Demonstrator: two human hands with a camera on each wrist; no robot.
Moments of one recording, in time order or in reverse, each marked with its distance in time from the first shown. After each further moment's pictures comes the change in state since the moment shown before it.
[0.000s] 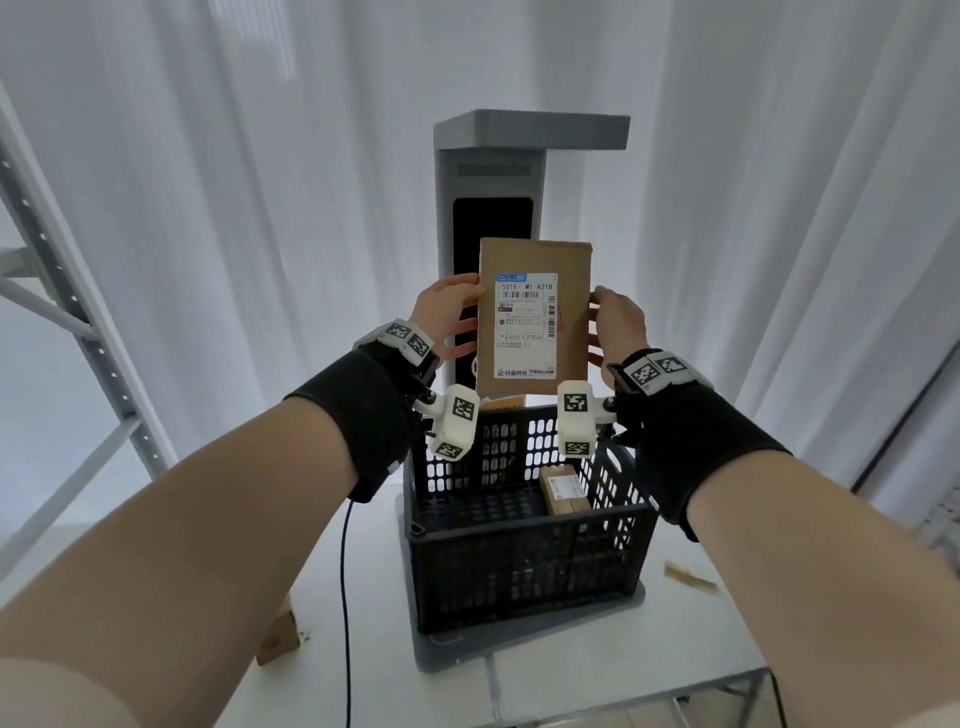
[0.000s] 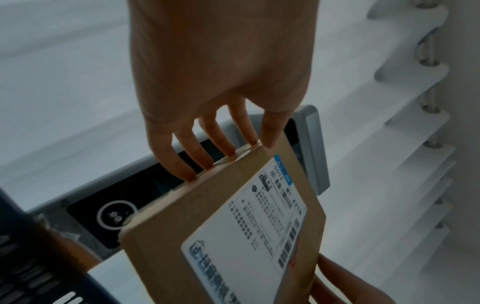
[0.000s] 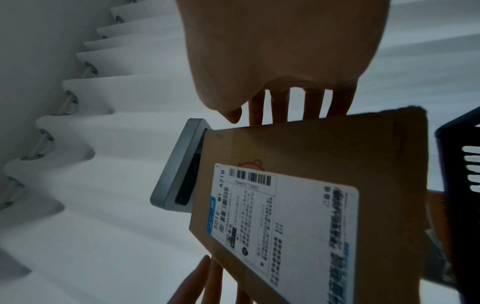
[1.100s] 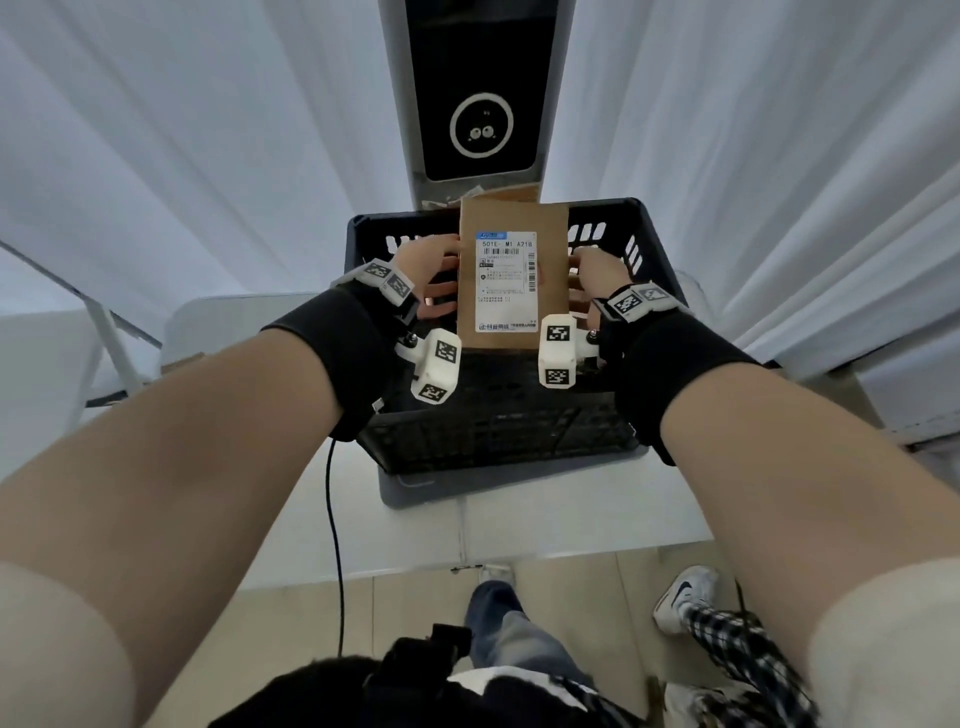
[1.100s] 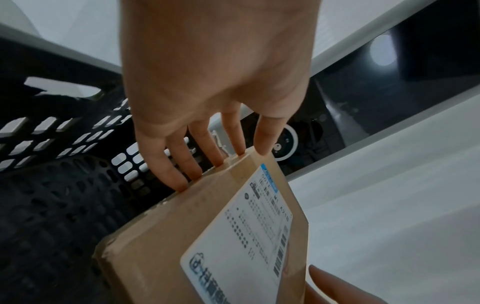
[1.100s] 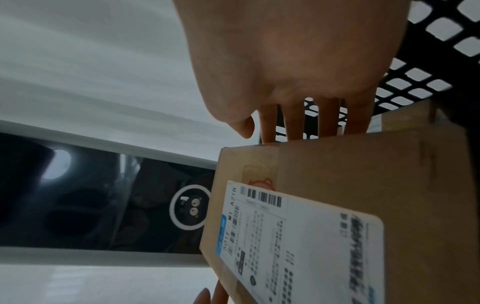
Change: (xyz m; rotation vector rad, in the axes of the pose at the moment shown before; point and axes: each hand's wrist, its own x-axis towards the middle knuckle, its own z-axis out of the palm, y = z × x) left_hand 0.179 -0.243 0.005 0.066 0.108 -0.621; right_hand 0.186 0.260 0.012 -0.359 -0.247 0.523
